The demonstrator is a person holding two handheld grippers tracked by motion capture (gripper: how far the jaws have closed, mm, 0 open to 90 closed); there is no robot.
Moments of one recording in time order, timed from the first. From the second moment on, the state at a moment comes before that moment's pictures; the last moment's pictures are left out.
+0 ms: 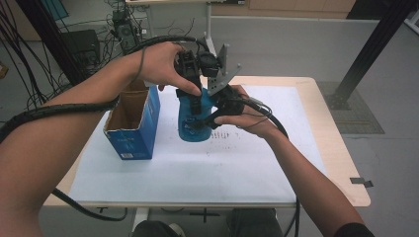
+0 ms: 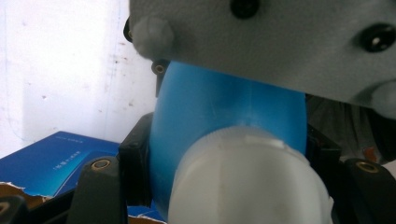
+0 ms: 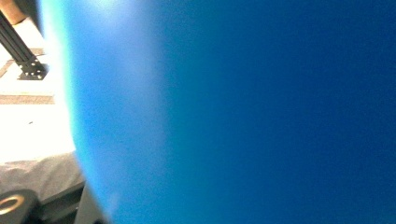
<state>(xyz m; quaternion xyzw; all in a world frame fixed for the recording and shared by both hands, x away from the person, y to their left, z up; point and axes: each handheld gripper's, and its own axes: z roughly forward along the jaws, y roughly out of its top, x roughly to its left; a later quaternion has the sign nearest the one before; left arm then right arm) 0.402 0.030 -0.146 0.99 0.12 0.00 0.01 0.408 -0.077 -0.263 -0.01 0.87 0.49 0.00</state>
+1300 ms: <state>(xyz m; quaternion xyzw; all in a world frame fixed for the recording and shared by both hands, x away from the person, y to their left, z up) 0.403 0.034 -0.144 0.99 0.13 0.00 0.01 0.408 -0.078 -0.262 0.00 0.87 0.49 0.00</state>
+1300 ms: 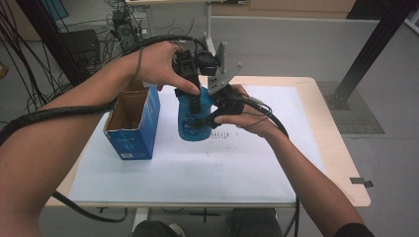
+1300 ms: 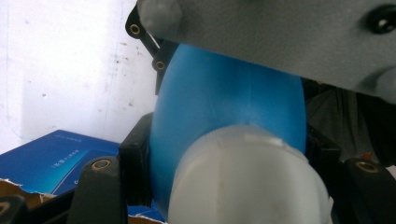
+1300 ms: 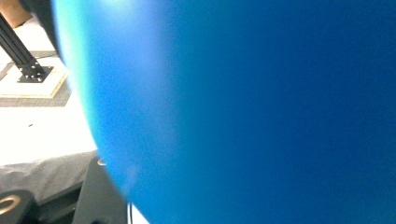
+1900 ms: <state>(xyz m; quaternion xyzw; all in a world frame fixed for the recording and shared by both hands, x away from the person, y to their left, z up) 0.410 0.046 -0.129 0.99 0.16 0.01 0.01 0.413 -0.100 -0.269 0.05 0.89 0.45 0.03</state>
